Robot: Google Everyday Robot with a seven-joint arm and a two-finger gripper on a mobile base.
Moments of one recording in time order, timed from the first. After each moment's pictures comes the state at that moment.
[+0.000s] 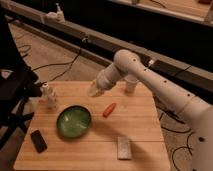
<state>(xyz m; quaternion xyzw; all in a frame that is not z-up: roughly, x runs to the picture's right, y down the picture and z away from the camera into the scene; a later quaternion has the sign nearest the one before) -0.081 0.022 0.746 -0.30 -0.39 0.00 0.87</state>
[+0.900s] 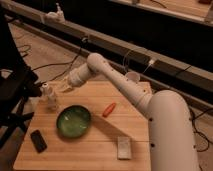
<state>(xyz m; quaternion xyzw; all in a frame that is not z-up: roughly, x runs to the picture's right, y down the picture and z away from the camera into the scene) -0.250 -0.005 0.782 -0.27 -0.53 0.00 0.81</state>
